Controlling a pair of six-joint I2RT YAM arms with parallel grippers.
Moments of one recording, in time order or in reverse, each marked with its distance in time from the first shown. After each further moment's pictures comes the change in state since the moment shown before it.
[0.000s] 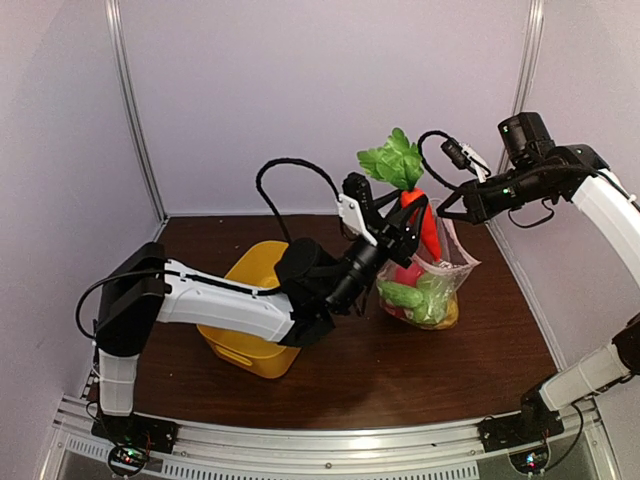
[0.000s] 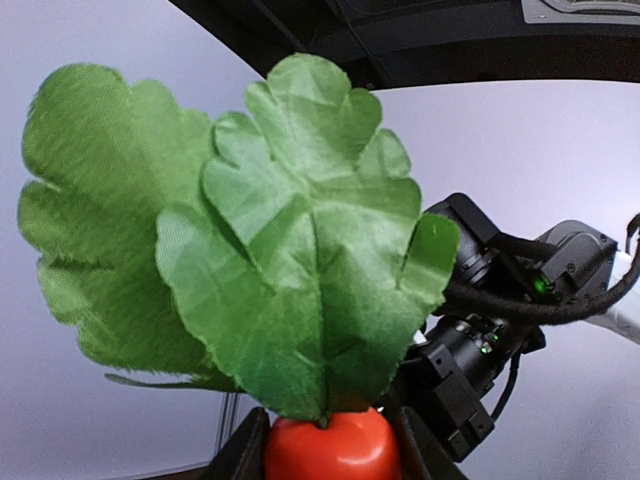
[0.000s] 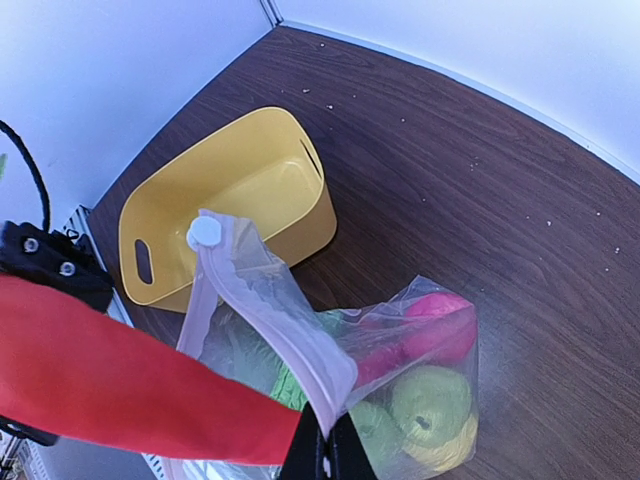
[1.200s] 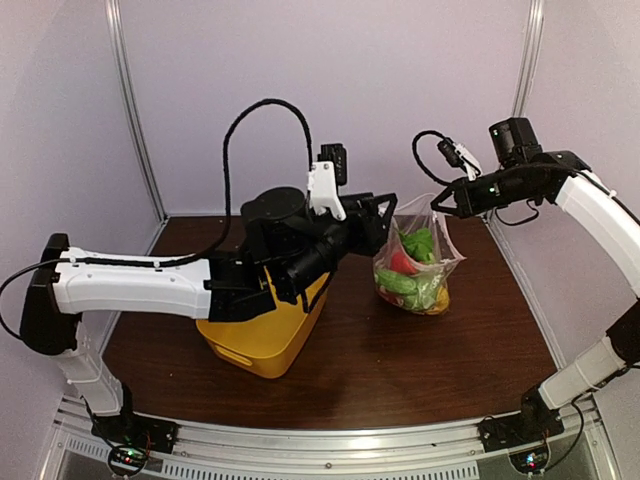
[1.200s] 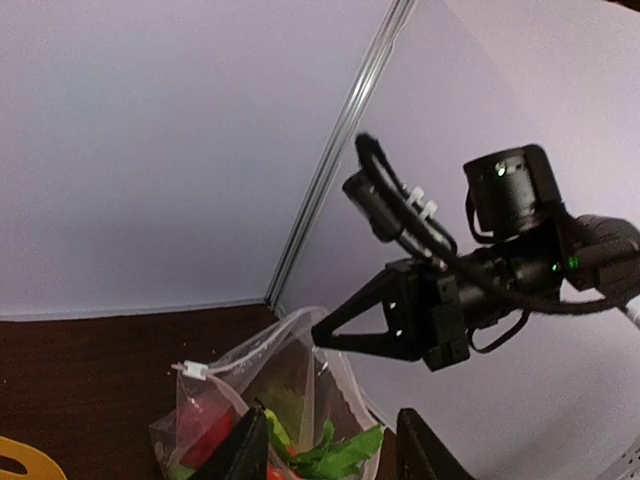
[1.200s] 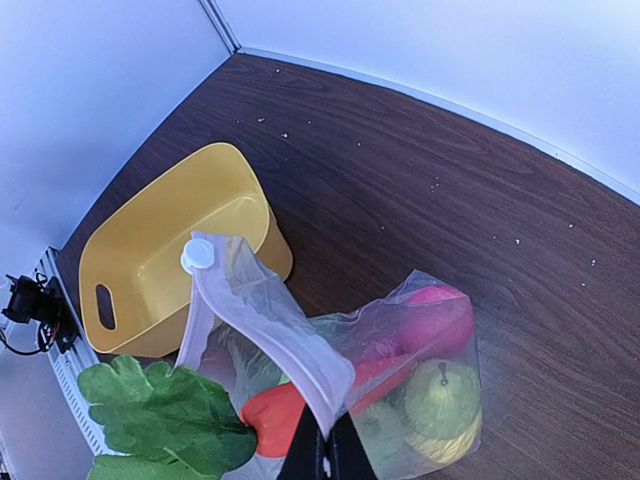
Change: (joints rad) left arm -0.030 -0.374 -0.056 -0.783 -0.219 -0.280; right arm -0.041 0.056 -0.055 0.167 0.031 0.049
